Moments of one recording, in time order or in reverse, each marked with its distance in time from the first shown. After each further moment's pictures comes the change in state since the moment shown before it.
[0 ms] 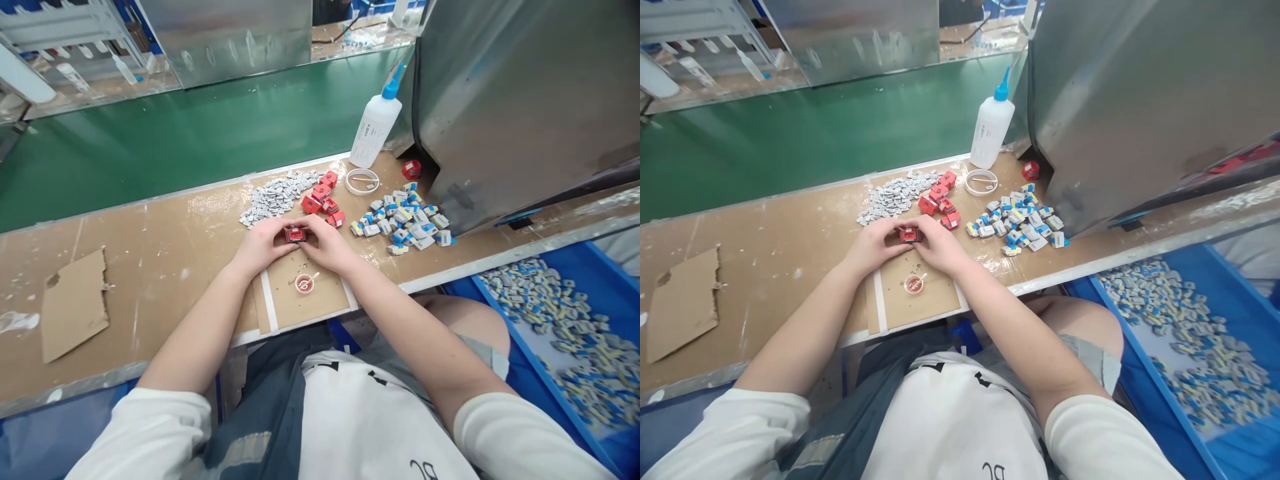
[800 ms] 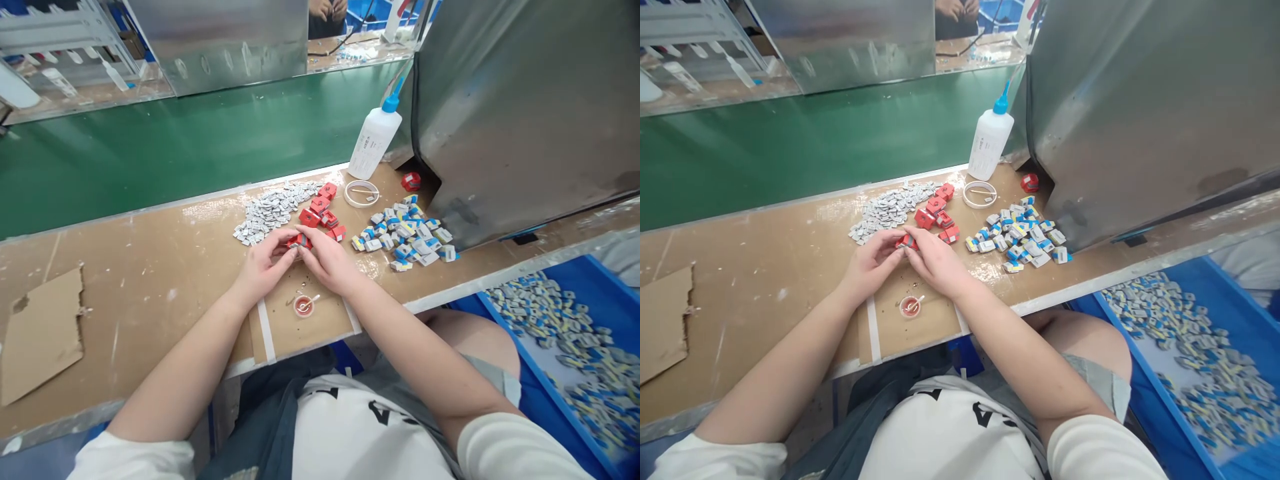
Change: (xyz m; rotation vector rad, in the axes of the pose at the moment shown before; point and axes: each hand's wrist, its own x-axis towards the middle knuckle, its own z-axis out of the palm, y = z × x) left_hand -0.004 0.029 0.009 -0.521 0.146 -0.125; right_hand -0.001 -0.015 -0.006 -0.220 0.060 -0.030
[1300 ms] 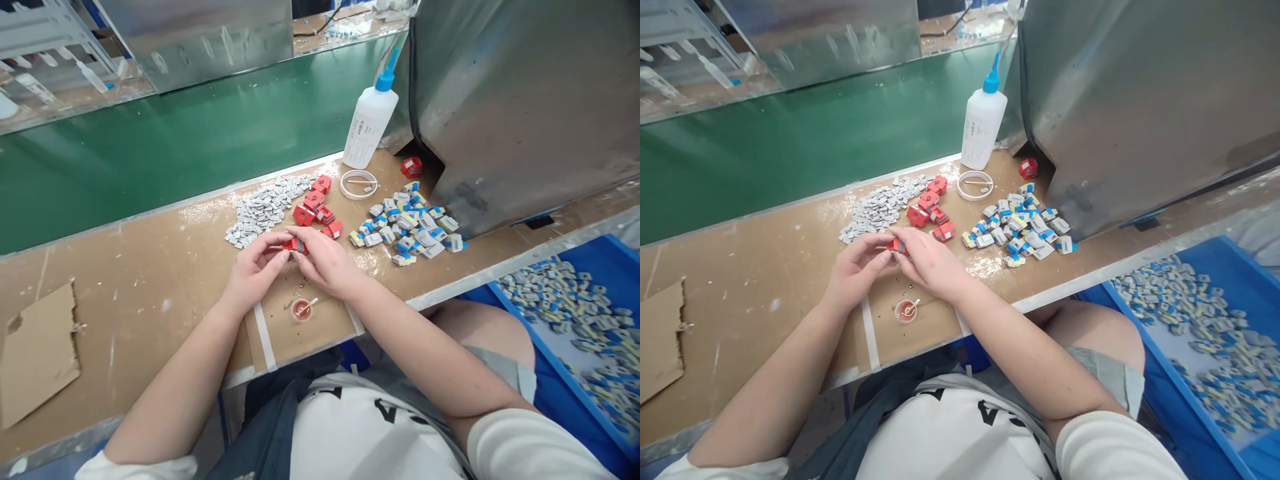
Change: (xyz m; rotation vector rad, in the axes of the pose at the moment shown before) left_hand -0.001 0.009 -0.002 -0.149 0.013 -0.062; right_hand 0.000 -0.007 -0.006 -0.061 0.020 -0.121
